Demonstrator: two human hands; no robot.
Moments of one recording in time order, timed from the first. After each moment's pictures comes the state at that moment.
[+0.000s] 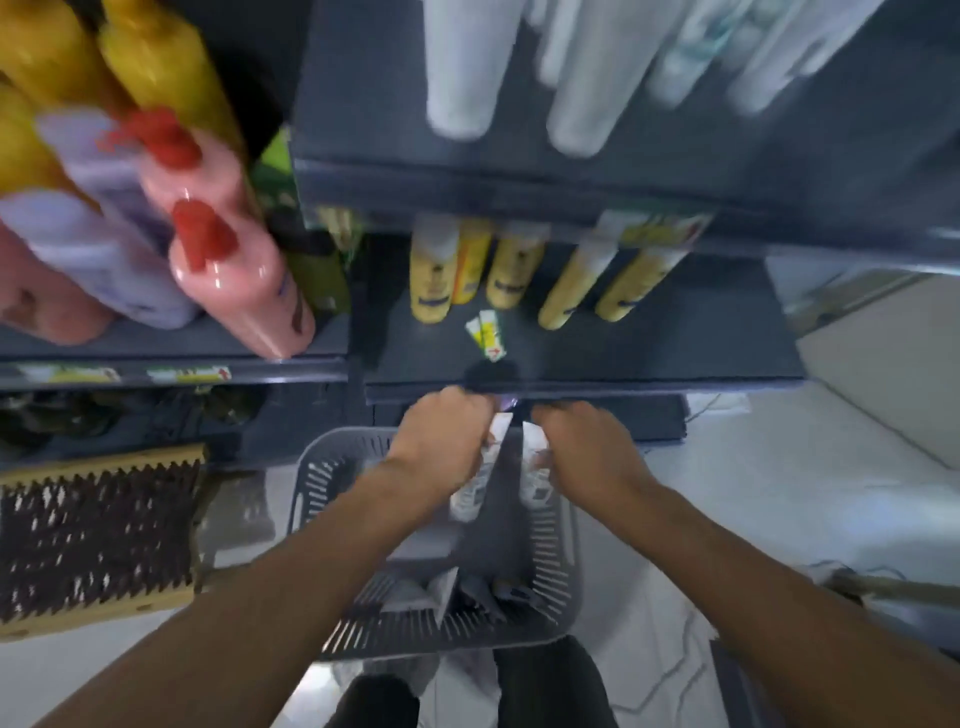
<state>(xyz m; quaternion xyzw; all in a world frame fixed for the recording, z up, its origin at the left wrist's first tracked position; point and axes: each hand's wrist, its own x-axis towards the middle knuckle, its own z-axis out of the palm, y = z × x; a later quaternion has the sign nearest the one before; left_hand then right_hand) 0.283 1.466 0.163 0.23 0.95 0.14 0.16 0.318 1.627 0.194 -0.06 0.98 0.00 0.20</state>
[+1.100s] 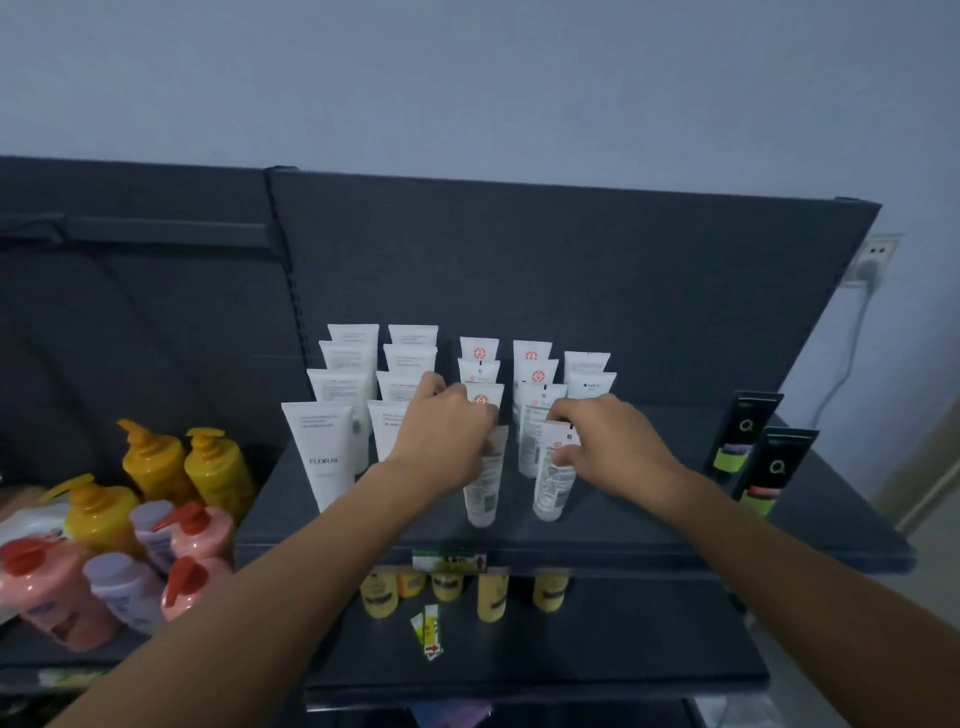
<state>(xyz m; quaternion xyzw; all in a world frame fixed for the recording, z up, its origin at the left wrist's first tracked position) 0.170 1.623 0.487 0.22 0.95 -0.07 -0.21 0.192 1.823 0.500 -0.10 0.99 -0.09 -0.09</state>
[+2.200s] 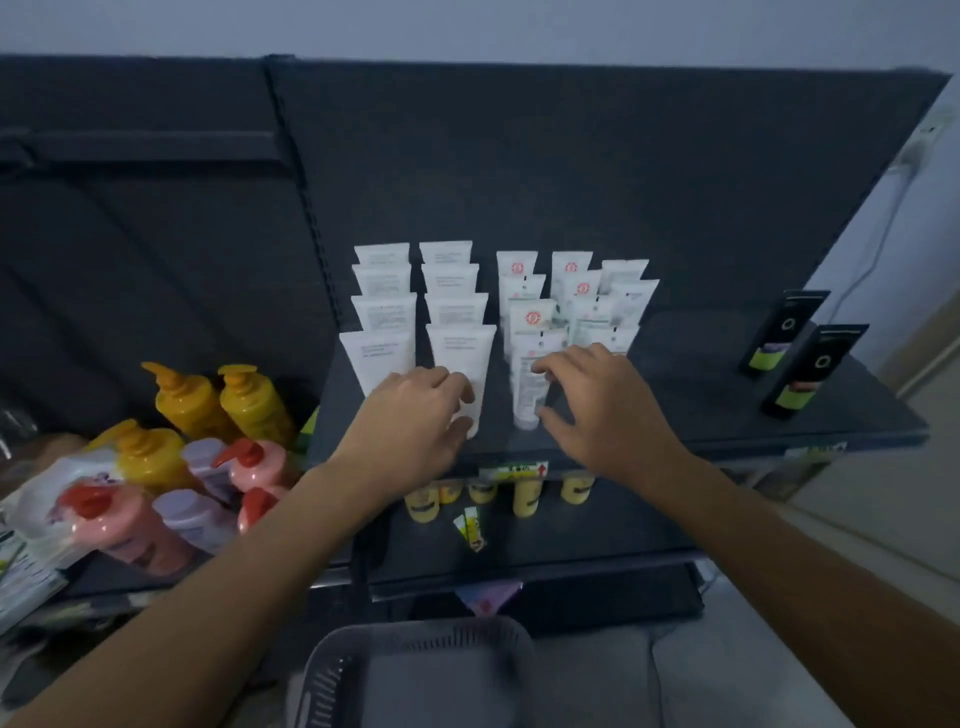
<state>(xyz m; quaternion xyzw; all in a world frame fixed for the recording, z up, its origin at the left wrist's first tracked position) 0.217 1.498 0.461 0.29 0.94 0.10 -0.13 0.238 1.728 0.461 -0.17 0.96 -0.09 -0.20</state>
